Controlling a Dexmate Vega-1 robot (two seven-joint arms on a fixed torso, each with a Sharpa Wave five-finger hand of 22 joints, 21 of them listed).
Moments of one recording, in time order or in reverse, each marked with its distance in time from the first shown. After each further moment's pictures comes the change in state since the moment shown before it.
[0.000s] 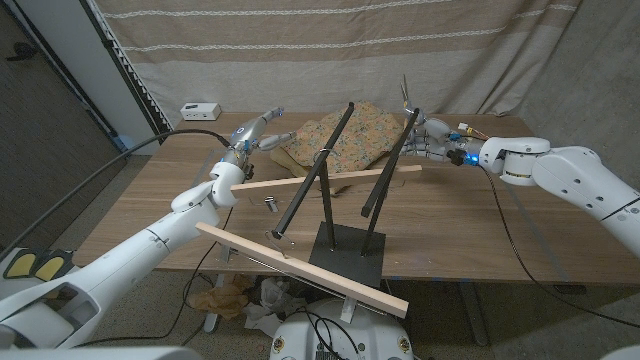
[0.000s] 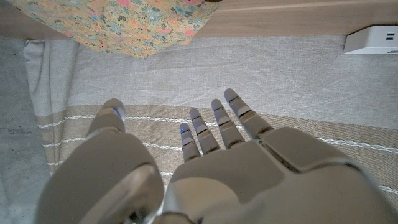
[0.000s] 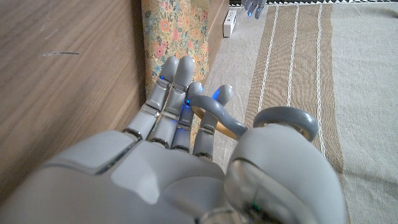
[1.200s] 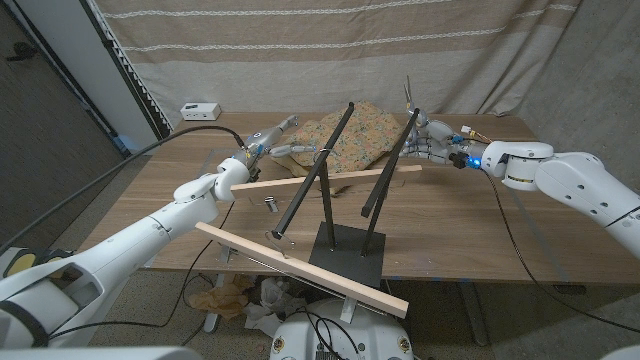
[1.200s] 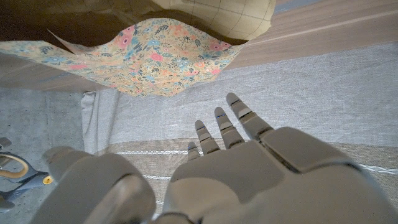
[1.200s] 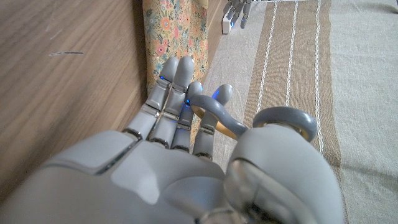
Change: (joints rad) left arm -0.111 0.021 0.110 0.093 0.087 -0.106 -0.161; left_hand -0.234 -0.064 -0.450 -0.036 -0.212 -0.314 0.020 0.038 -0.003 -0.175 0.020 0.008 -0.014 -0.113 0.006 0.004 -0.005 -0.039 0.000 -0.044 -0.004; right arm -0.034 -0.009 0.017 -0.007 0.012 0.032 -0.011; right_hand 0.002 0.010 -0.016 -0.016 0.011 0.000 0.000 -0.006 -0.013 0.005 0.005 0.000 0.003 -0.014 0.004 0.033 -0.033 0.000 0.000 -0.011 -0.056
